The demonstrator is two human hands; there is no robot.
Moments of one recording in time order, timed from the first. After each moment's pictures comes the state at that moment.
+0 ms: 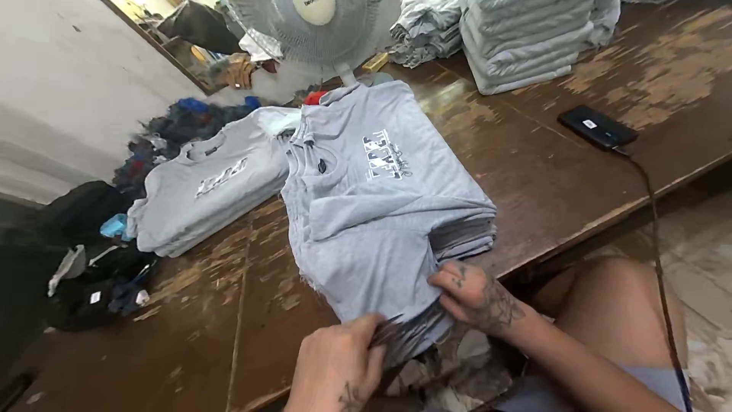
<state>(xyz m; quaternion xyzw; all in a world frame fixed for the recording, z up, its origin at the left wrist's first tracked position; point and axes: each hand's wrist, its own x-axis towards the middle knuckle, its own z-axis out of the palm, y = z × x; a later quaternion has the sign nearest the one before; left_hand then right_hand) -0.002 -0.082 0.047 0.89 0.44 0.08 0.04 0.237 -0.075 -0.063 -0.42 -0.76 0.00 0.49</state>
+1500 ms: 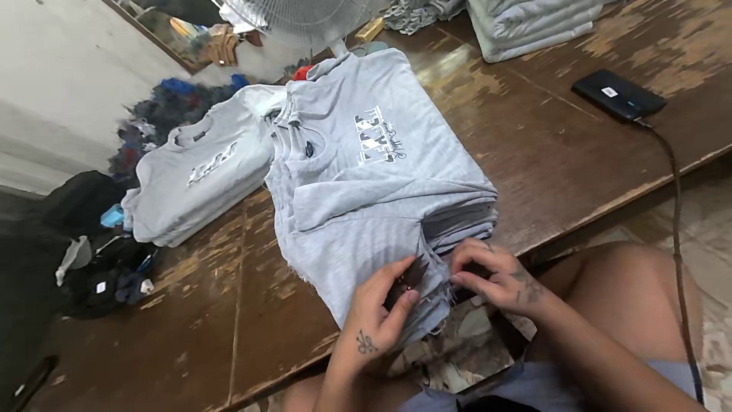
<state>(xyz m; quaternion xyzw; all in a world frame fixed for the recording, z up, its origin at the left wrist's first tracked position) 0.039 -0.038 -0.016 0.87 0.30 0.27 0.28 0.276 -0.076 -0.079 -0.35 -0.69 0.25 0.57</state>
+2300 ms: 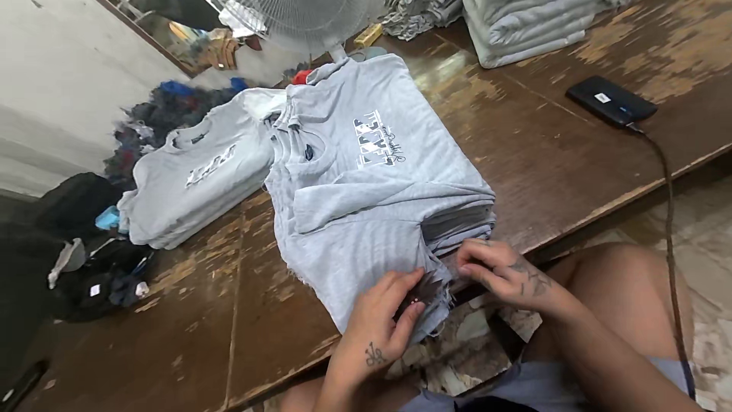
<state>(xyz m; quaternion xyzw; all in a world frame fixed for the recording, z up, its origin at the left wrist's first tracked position) 0.039 -0.043 -0.015 0.91 0.28 0.22 0.21 0.291 -0.074 -0.066 -0.39 -0.72 0.26 0.50</state>
